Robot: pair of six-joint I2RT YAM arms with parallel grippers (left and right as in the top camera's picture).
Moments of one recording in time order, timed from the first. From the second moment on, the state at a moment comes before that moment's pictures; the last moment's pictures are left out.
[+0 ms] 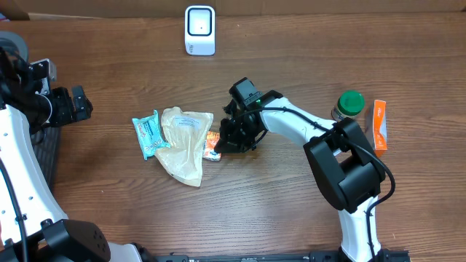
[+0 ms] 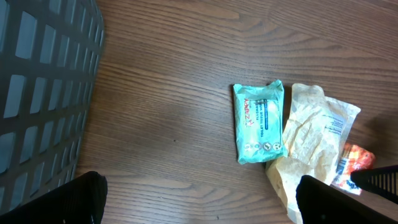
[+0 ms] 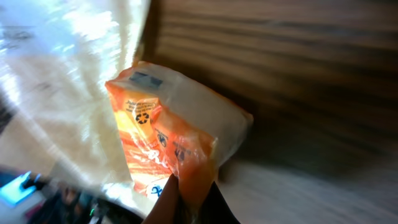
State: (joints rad) left arm 0.48 1.62 1.70 -1.31 0.20 0.17; right arm 0.57 2.15 1.45 -0.66 -0.71 0.60
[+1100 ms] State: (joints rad) left arm 0.48 1.62 1.70 -1.31 0.20 0.17; right arm 0.22 1.91 1.45 -0.28 -1.54 0.57
